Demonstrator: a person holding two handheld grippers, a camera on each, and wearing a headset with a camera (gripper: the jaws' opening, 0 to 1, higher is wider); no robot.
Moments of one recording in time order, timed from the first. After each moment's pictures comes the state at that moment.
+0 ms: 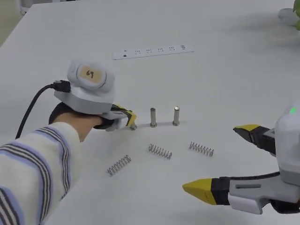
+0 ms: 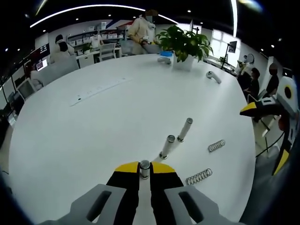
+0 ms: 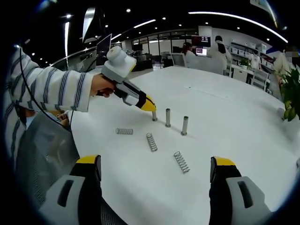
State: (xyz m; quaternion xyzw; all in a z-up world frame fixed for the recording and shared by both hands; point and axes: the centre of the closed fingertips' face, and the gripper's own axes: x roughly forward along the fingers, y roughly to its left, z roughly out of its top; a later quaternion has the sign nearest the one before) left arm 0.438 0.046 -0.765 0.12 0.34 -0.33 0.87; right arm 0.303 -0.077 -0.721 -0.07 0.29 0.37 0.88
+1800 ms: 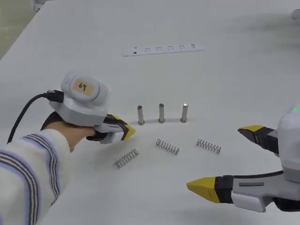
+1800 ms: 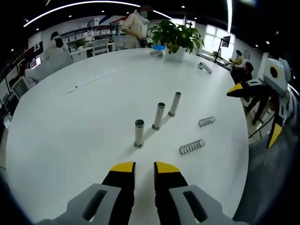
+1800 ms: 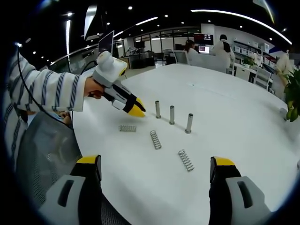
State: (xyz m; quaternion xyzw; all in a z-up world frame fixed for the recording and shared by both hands) left arm 0.393 0.075 -0.784 0.12 0.36 -0.36 0.85; right arm 0.298 -0.070 -0.725 -0.07 0.31 0.38 0.87
